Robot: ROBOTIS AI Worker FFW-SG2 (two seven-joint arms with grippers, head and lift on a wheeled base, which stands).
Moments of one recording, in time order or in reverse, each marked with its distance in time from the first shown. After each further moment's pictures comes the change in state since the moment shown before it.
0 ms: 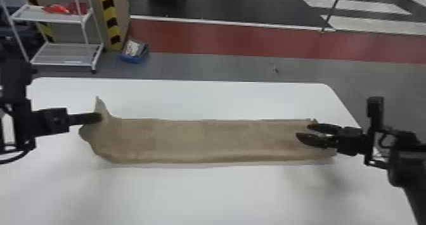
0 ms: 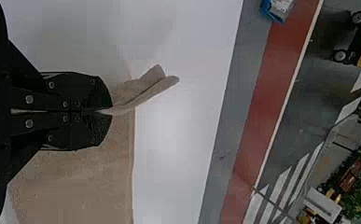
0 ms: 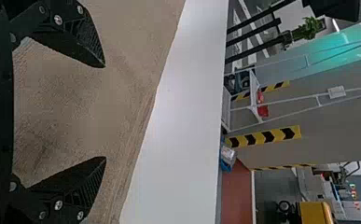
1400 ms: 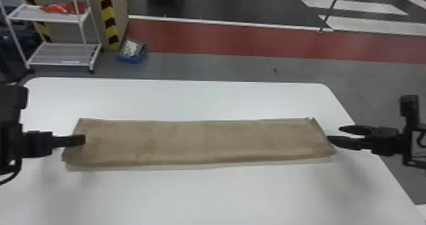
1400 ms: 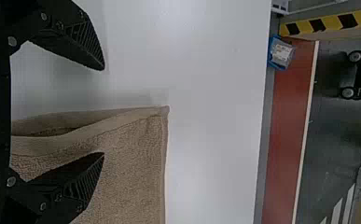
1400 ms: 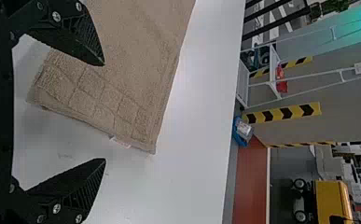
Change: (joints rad) left arm 0.076 0.030 -0.061 0.097 -0.280 -0.179 -0.022; right arm -0.034 -0.161 -0.028 0.108 0.034 -0.021 0.049
